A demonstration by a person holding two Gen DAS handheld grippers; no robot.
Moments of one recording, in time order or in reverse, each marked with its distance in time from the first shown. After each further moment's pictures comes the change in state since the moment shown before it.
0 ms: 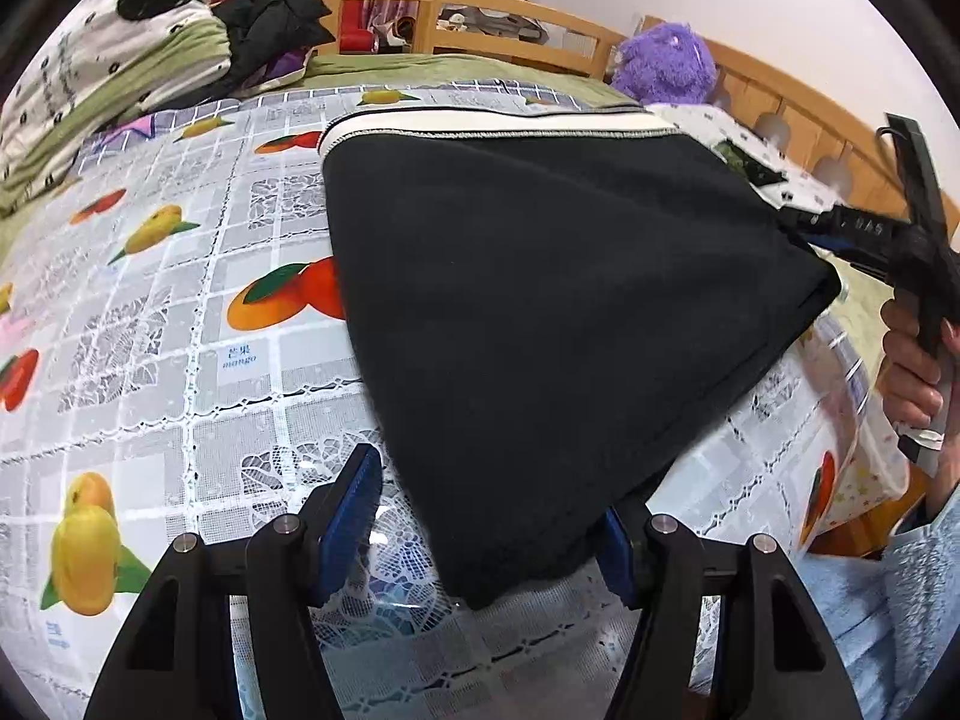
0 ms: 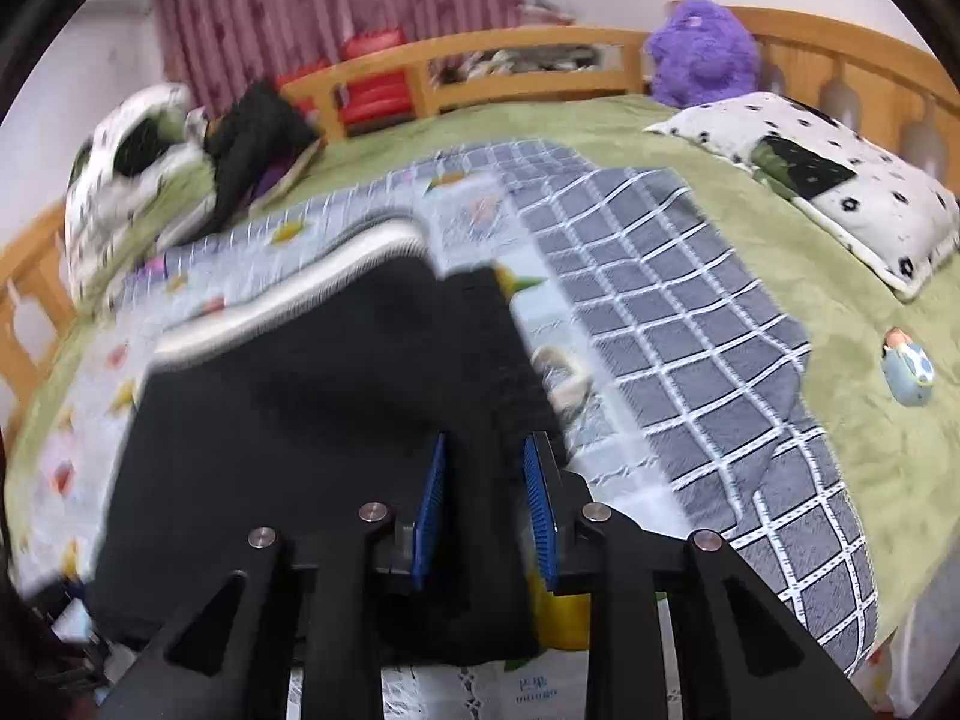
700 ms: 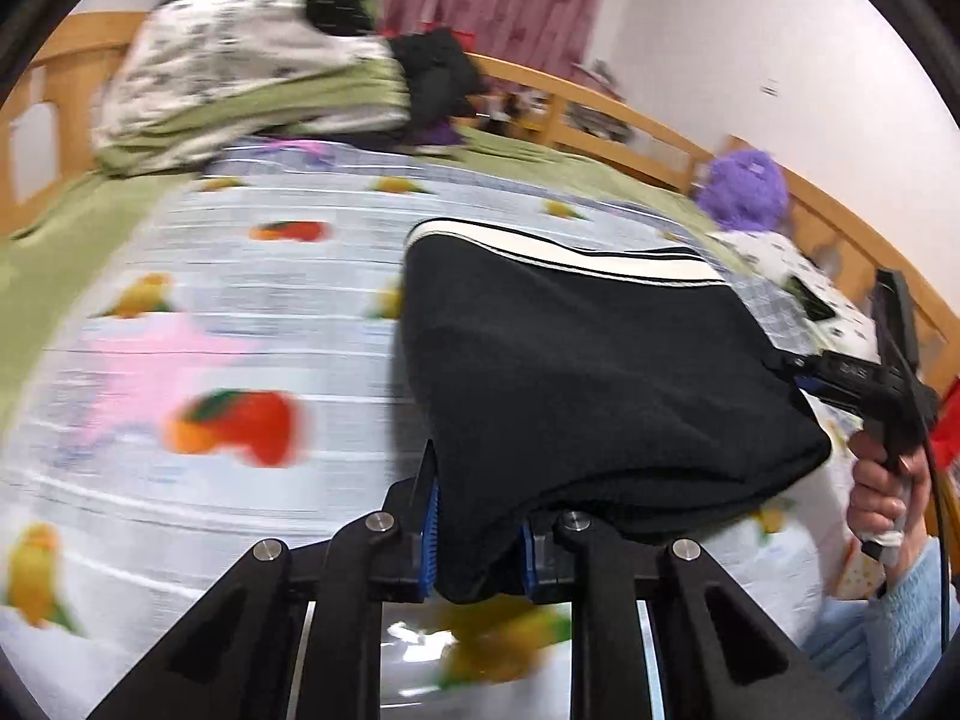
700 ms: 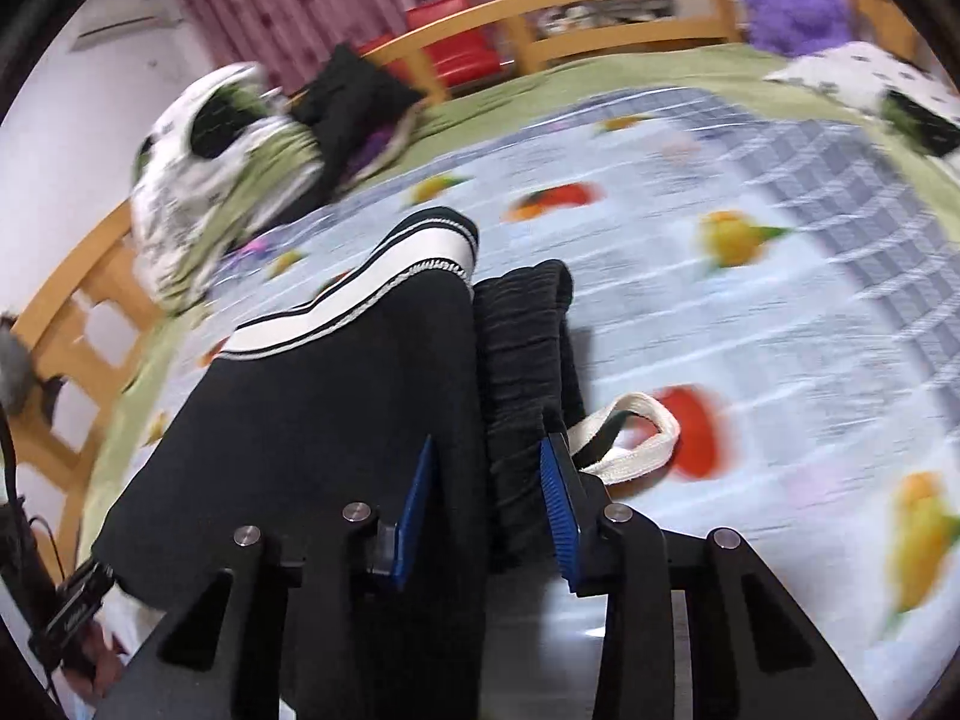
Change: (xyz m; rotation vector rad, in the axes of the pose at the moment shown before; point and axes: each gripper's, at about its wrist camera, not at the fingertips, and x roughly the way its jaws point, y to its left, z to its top) left arm -0.095 0.193 0.002 -0.181 -0.184 0.092; right arm 0.060 0.155 -0.016 0.004 0.143 0.249
